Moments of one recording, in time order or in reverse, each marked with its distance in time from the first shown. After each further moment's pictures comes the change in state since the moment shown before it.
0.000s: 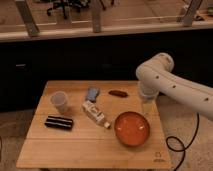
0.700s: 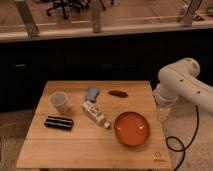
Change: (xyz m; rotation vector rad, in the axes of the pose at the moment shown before) arm 0.061 0.034 0.002 -0.033 -0.027 0.099
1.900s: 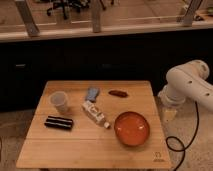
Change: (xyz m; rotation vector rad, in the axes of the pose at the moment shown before) arm 0.044 0.015 0.002 -0.010 -0.008 0.050
